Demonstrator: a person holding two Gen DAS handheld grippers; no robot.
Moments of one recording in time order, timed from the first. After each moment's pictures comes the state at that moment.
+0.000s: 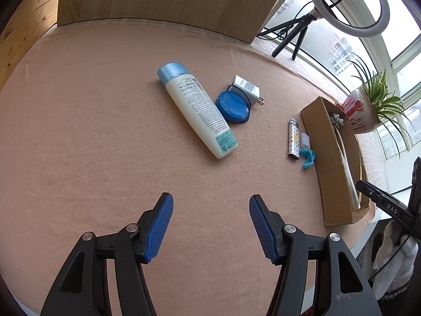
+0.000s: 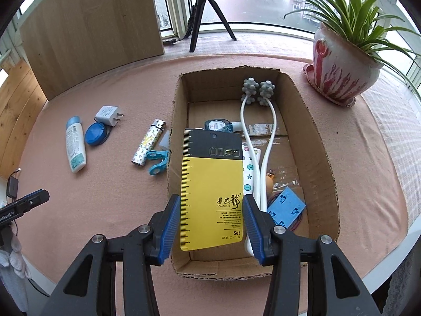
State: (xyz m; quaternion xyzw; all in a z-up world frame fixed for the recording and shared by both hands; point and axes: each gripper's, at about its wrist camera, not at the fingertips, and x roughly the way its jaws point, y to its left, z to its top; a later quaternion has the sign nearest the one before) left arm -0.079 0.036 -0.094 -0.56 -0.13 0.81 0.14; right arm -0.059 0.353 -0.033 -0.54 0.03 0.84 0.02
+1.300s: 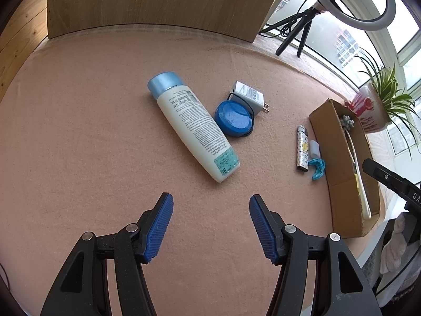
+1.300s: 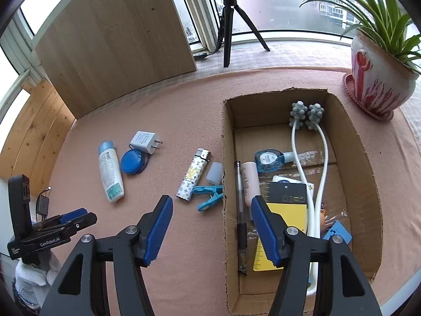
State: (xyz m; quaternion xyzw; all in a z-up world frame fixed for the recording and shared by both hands) left arm -0.116 0.056 -0.100 -0.56 -0.10 0.81 0.13; right arm -0.103 0.312 -0.024 -0.51 0.10 0.85 -0.08
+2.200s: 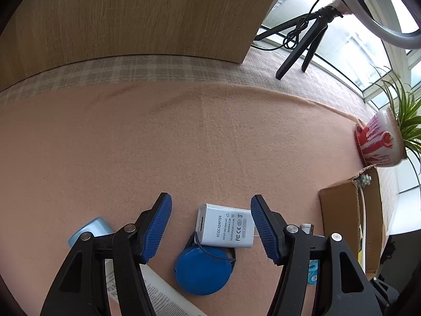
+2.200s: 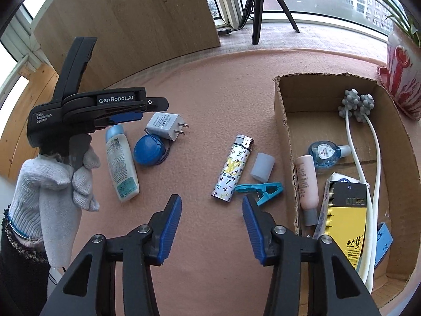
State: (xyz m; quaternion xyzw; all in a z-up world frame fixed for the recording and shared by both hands) left arm -0.295 0.126 -0.128 -0.58 -0.08 0.79 0.17; right arm -0.123 0.272 -0.052 -0.55 0.10 0.82 -0.09
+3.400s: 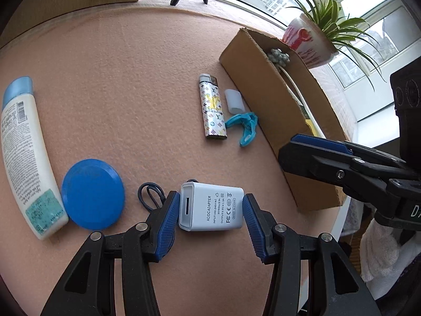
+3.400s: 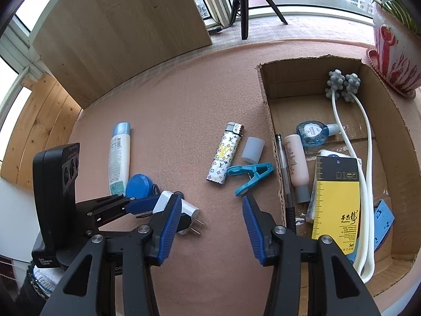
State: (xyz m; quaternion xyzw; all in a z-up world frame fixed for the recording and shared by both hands) left arm -0.119 0.170 -0.140 -0.59 -0.04 0.73 0.36; right arm -0.102 0.296 -0.050 -0.55 0.14 0.82 -0.09
